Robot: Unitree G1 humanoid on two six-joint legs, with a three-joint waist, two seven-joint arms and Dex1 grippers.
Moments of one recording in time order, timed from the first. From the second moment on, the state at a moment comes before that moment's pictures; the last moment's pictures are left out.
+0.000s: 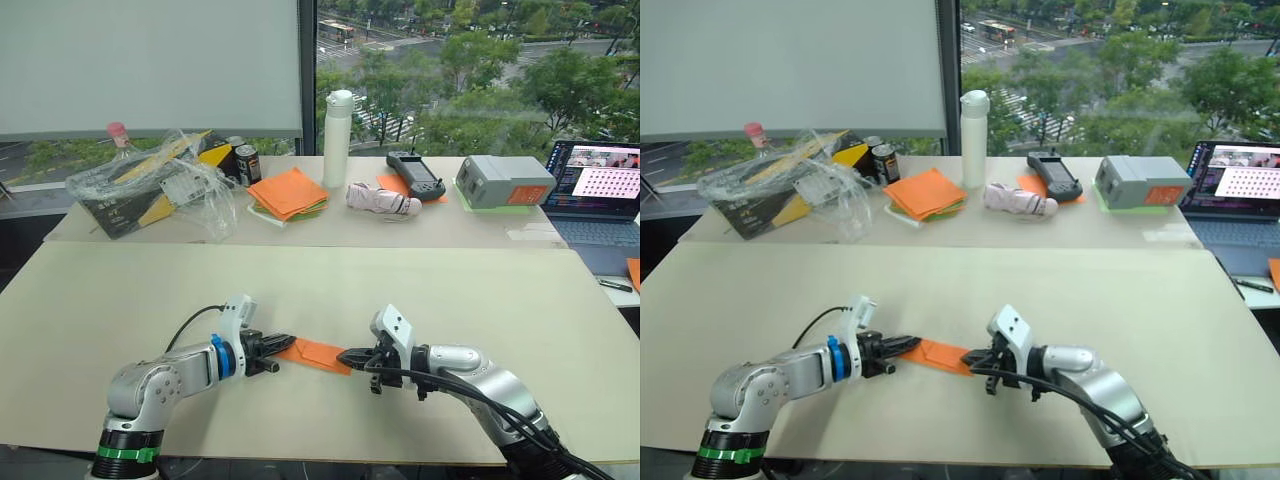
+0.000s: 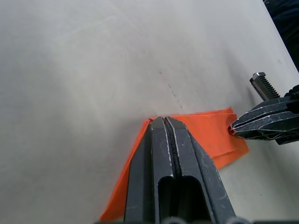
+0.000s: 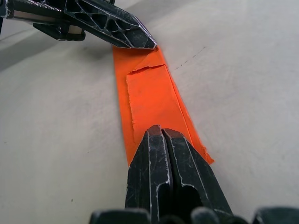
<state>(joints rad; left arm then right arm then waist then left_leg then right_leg) -0.21 0.41 0.13 -0.24 -0.75 1.14 -0.47 -0.23 -0.49 0.27 -0.25 0.34 0.65 0.82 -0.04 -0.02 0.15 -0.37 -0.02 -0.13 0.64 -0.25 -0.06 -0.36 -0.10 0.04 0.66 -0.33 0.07</state>
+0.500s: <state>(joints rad) -0.23 0.41 0.26 -0.28 -0.82 1.27 -0.38 -0.32 -0.46 0.18 -0.31 0.46 0.73 0.83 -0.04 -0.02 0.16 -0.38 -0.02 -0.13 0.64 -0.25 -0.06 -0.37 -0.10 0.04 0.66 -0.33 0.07</state>
